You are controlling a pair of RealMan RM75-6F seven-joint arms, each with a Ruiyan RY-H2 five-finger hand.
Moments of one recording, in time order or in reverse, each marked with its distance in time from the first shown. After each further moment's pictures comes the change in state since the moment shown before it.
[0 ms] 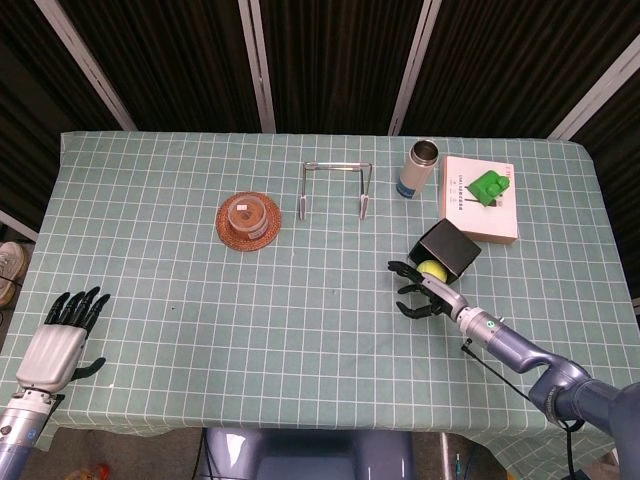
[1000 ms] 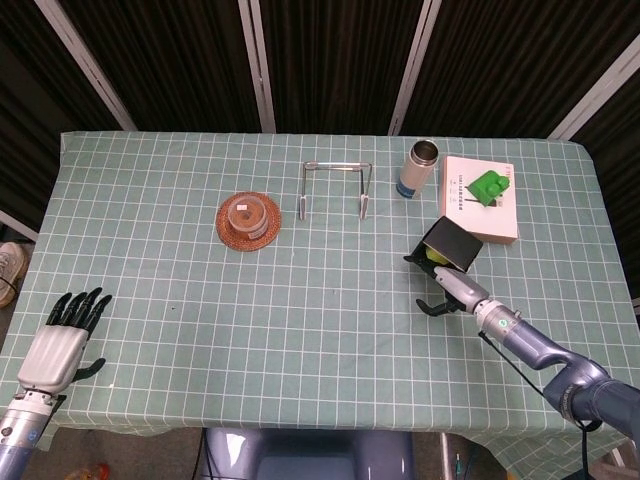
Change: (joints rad) left arm -0.001 0.001 0.007 -0.007 0.007 0.003 0.005; right arm -0.015 0.076 0.010 -0.052 0.063 -0.004 -0.514
